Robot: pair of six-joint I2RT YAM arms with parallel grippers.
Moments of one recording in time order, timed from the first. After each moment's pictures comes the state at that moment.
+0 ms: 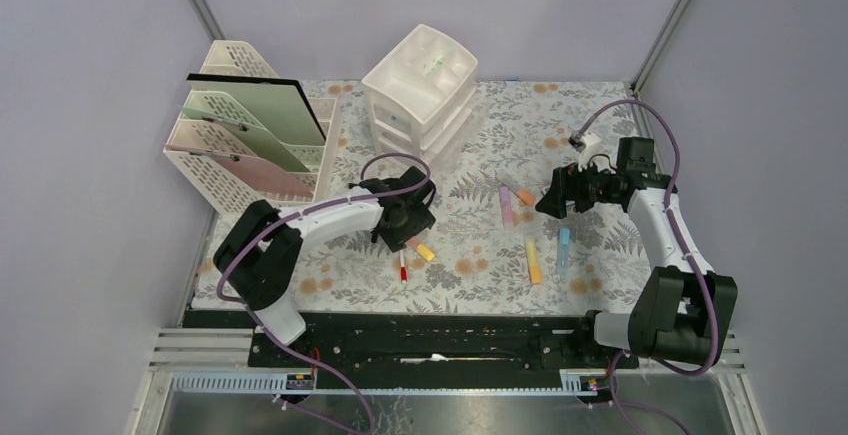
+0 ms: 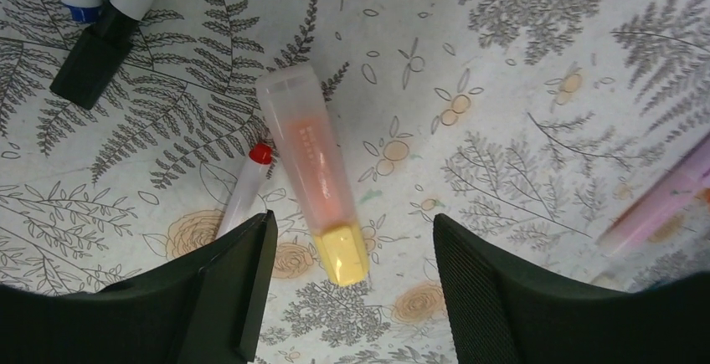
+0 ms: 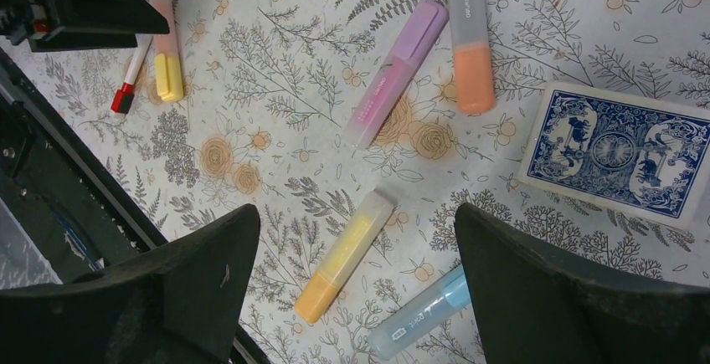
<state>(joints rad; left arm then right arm) -0.77 1.66 1.07 -0.63 -0.20 -1.38 -0.16 1.30 0.92 -0.65 -0.80 -0.39</state>
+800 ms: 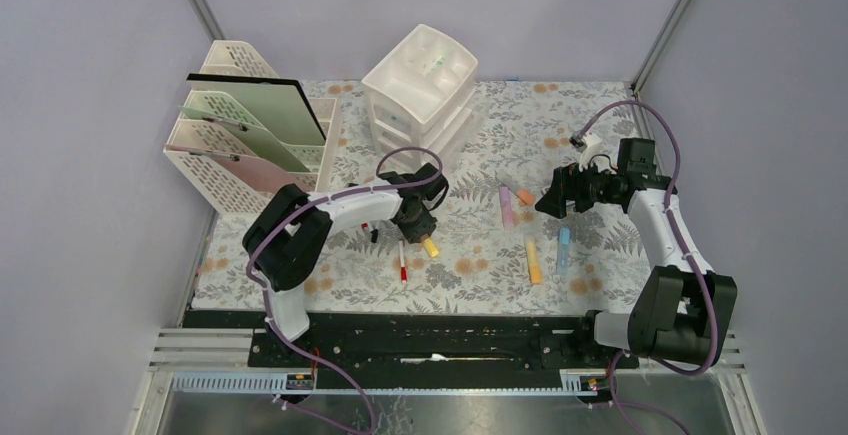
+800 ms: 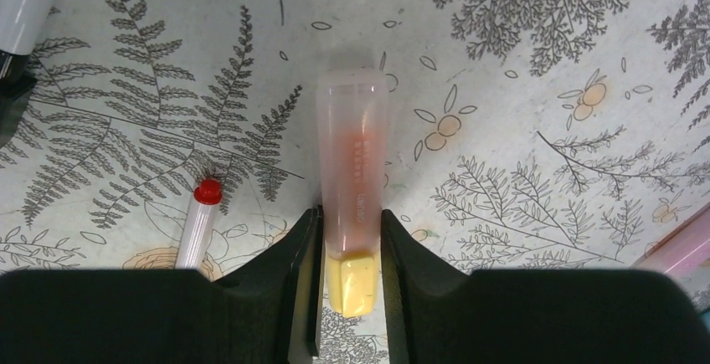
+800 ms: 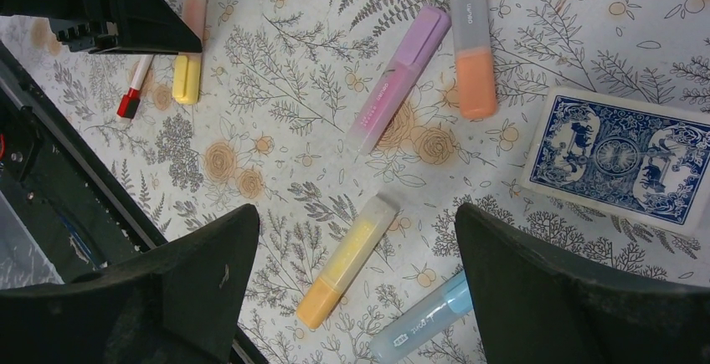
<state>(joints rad) -0.77 1.84 1.19 -0.66 -0.17 -1.33 -0.17 1.30 0.91 -0.63 -0.82 -0.38</state>
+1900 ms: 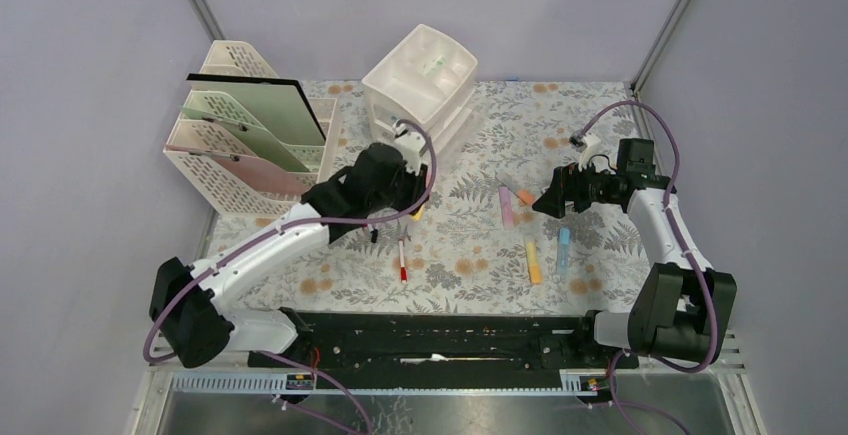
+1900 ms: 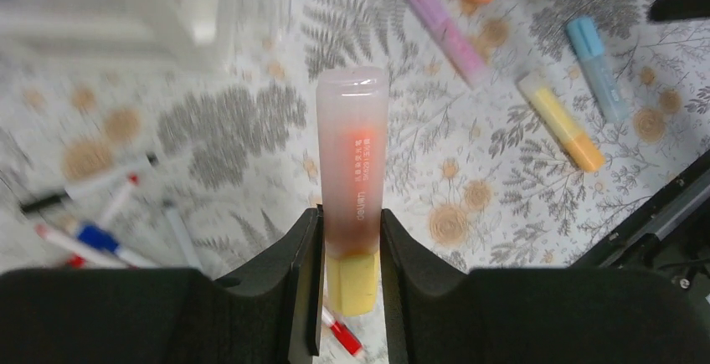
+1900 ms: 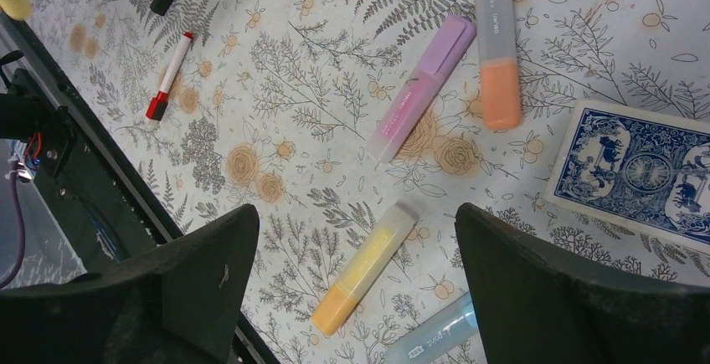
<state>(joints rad) -0.78 1.25 0.99 -0.35 -0.04 -0.30 -0.17 1.31 0.91 -0.62 -0.89 -0.36</state>
